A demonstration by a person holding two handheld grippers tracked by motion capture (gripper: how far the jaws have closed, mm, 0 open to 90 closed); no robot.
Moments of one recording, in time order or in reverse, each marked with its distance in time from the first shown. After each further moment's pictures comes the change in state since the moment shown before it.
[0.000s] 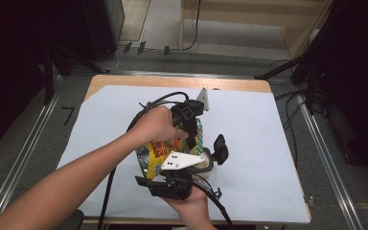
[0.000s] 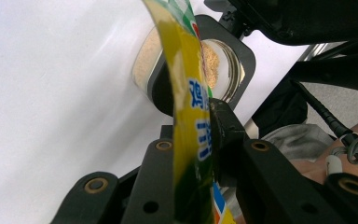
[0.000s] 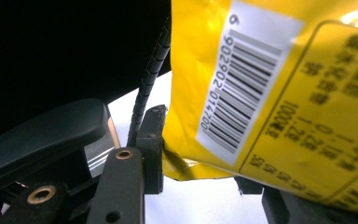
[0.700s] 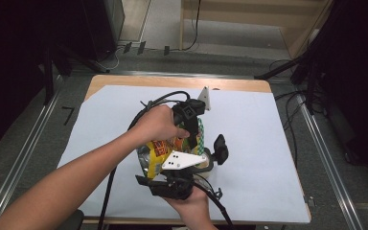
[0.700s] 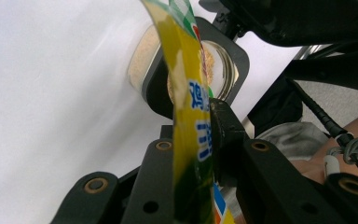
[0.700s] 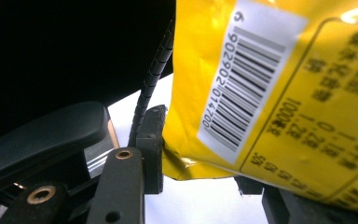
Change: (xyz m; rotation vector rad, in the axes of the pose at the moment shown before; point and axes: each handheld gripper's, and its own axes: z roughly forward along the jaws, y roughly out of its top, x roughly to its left) left arm -0.001 0.003 -0.002 0.004 -0.016 -0.005; right arm 0.001 0.003 -0.003 -0.012 -0.003 -0.011
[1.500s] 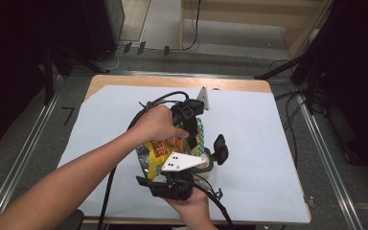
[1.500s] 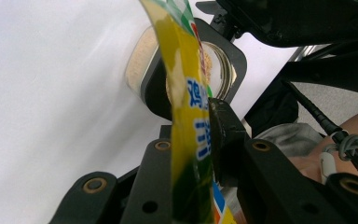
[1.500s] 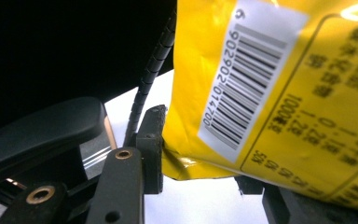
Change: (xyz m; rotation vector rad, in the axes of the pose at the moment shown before) left arm 0.003 -0.002 0.001 -0.008 -0.020 0.009; right arm 0.000 -0.003 0.001 0.003 -0.008 -0.020
